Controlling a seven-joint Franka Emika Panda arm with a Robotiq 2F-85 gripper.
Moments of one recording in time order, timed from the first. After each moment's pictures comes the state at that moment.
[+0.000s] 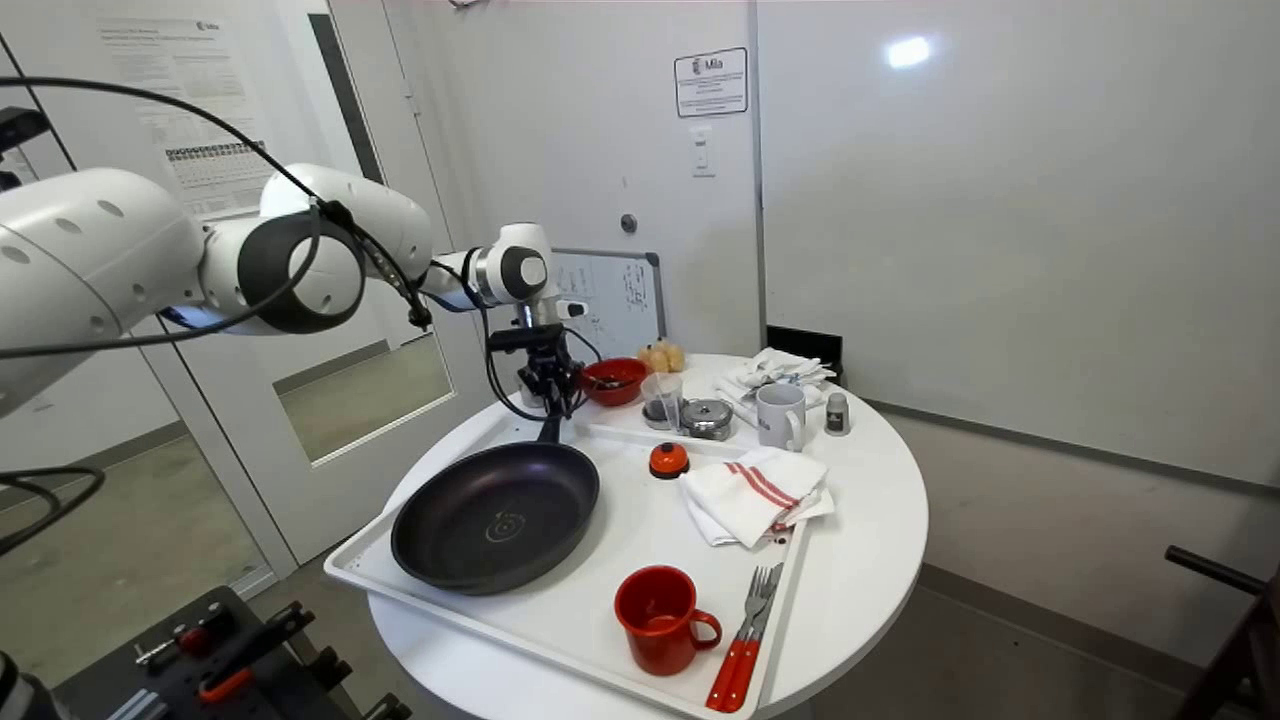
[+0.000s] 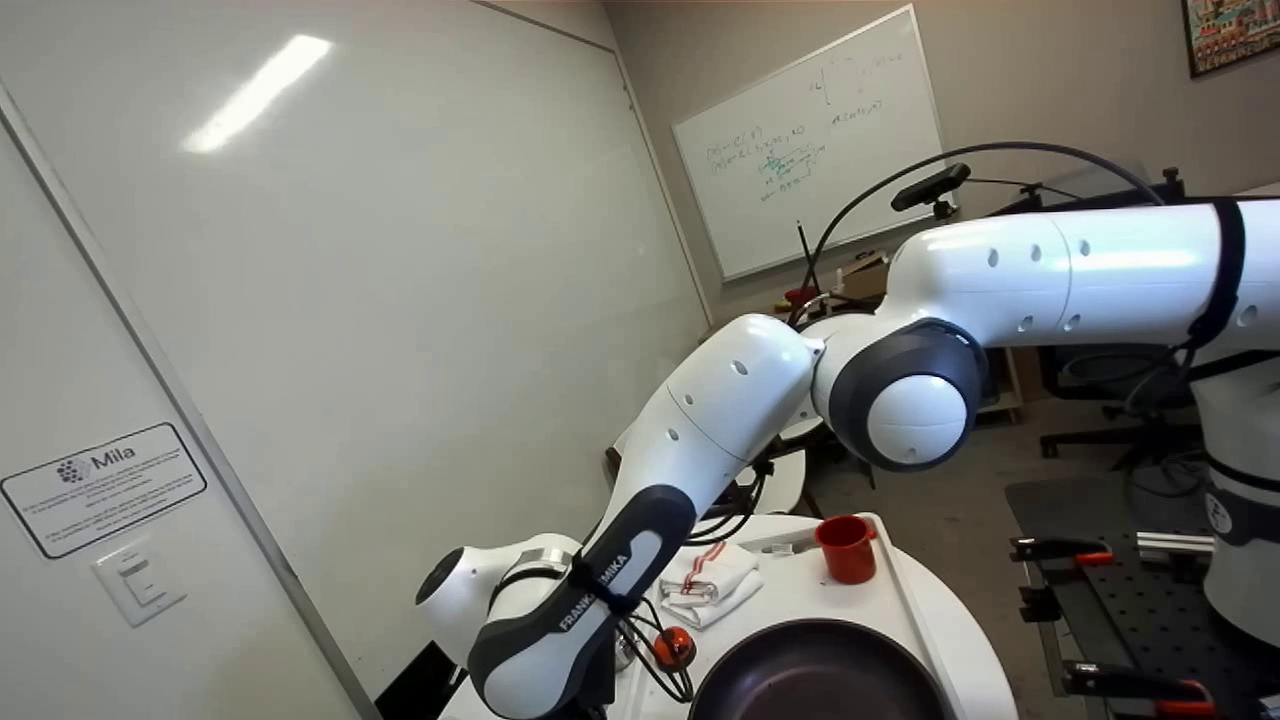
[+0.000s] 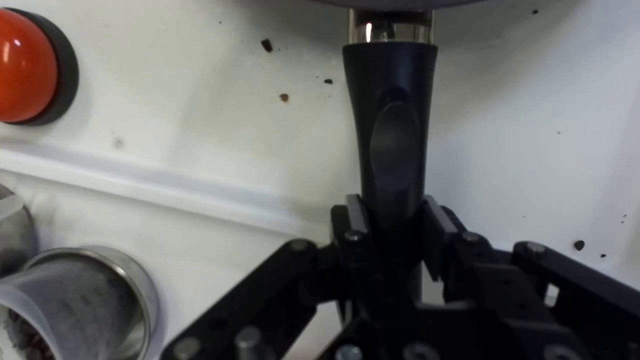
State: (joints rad) arm 0.28 1.26 -0.02 -0.80 -0.11 1.90 -0.05
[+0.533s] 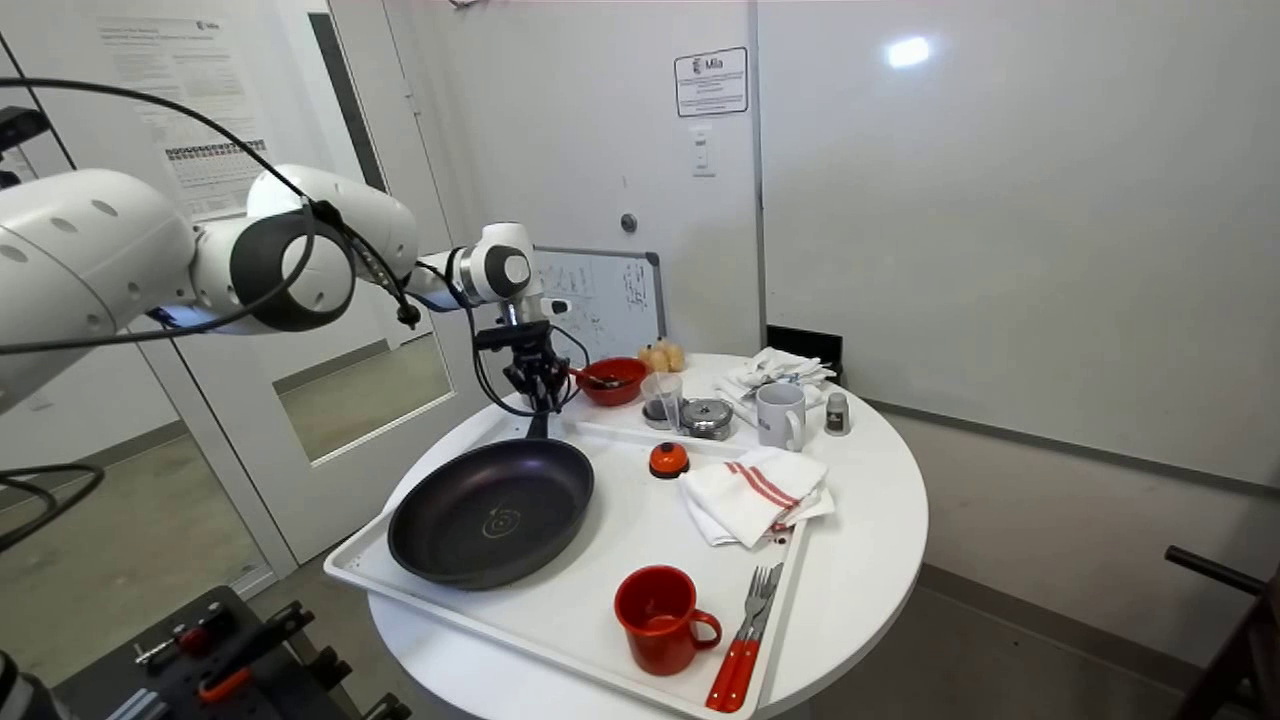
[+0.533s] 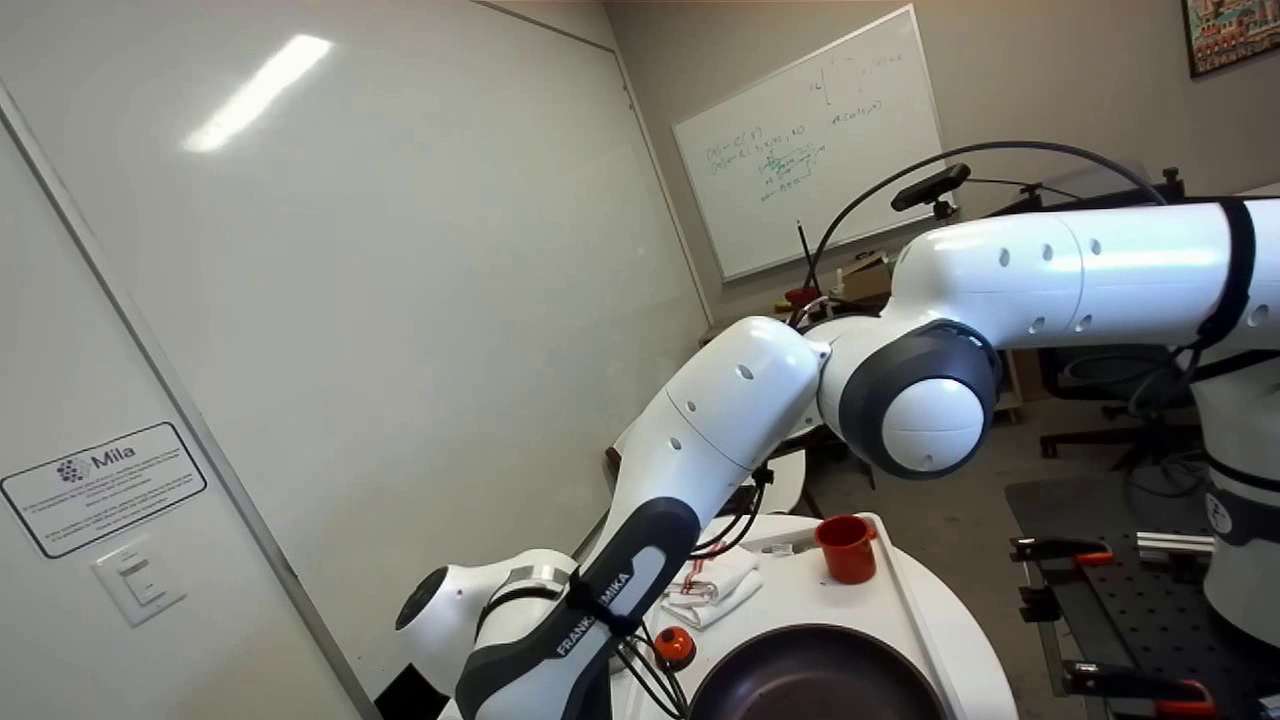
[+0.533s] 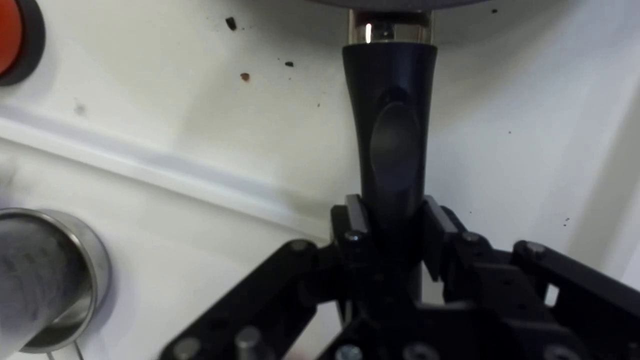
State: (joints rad) arm 0.32 1.26 -0.02 -0.80 -0.12 1.90 -0.08
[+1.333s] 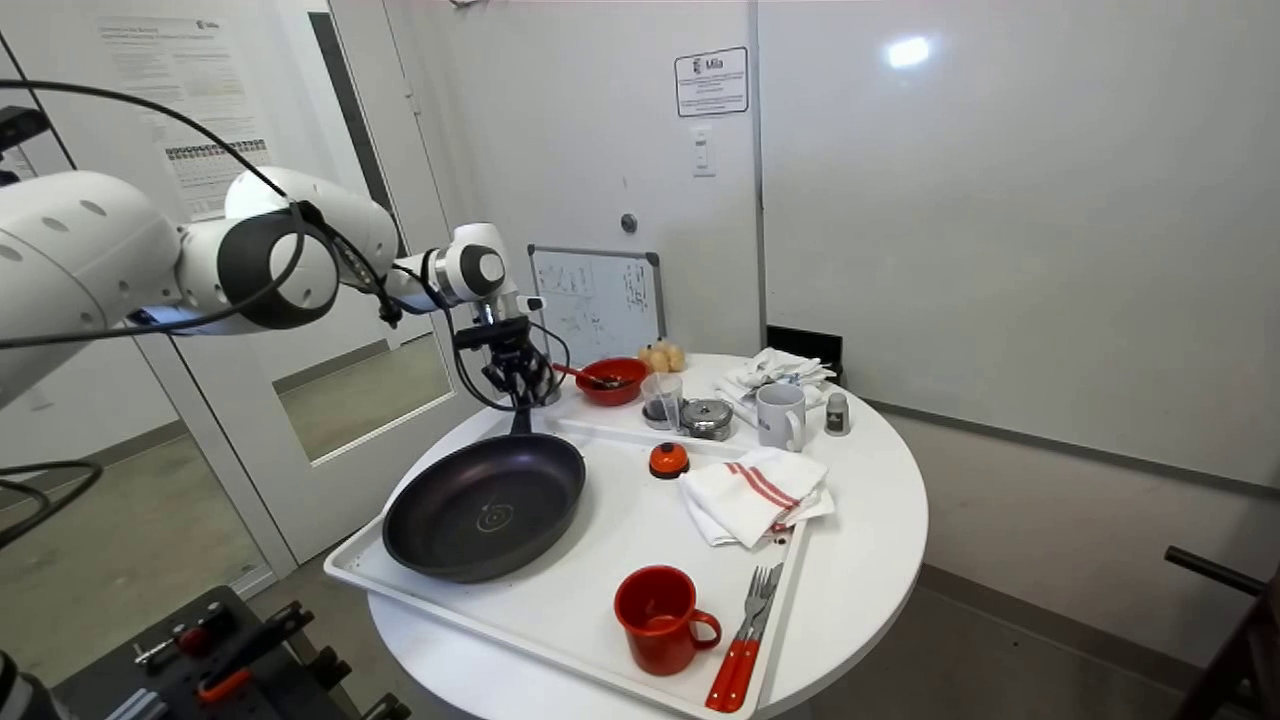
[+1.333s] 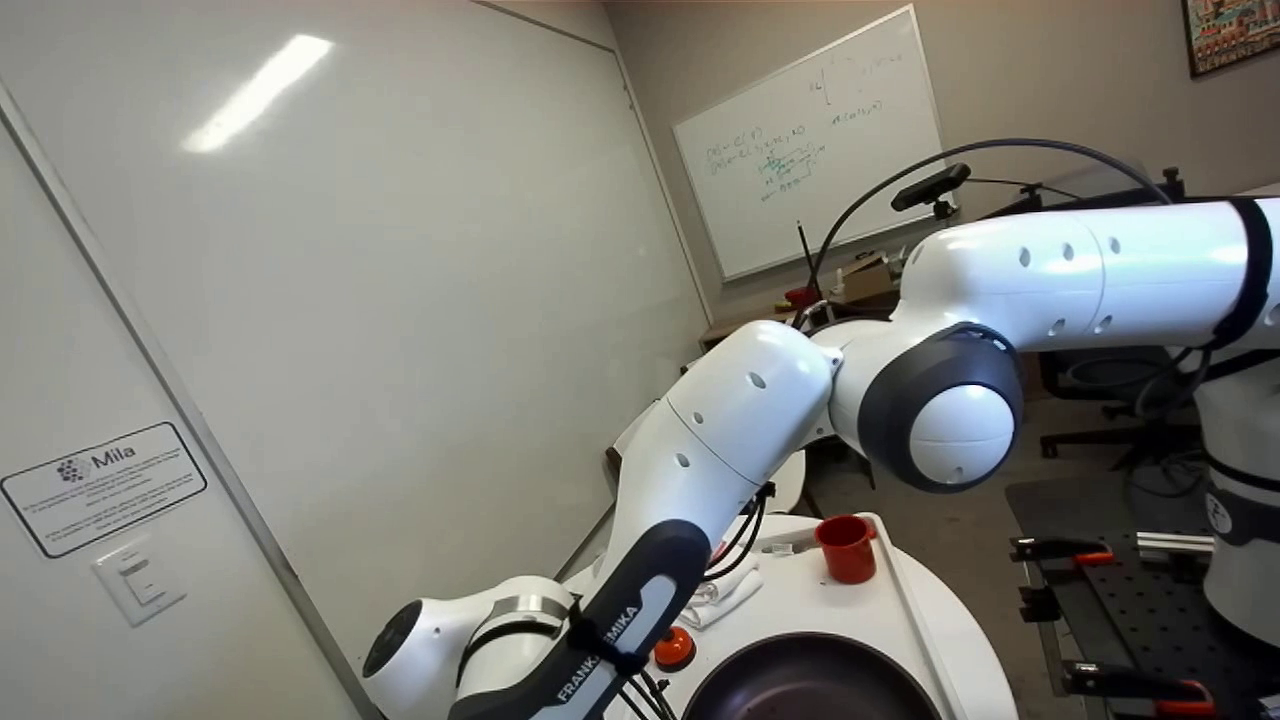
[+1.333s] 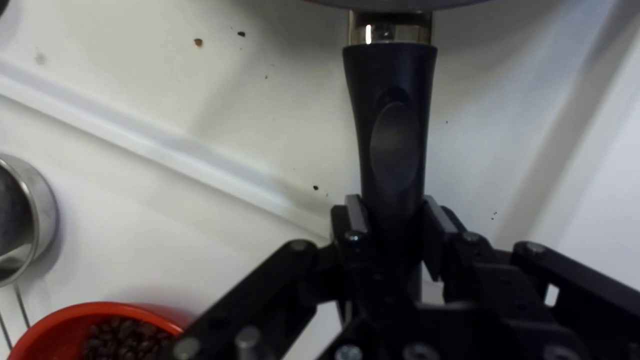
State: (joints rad) arm 0.39 1.26 -0.04 -0.79 -0.14 1.90 -0.10
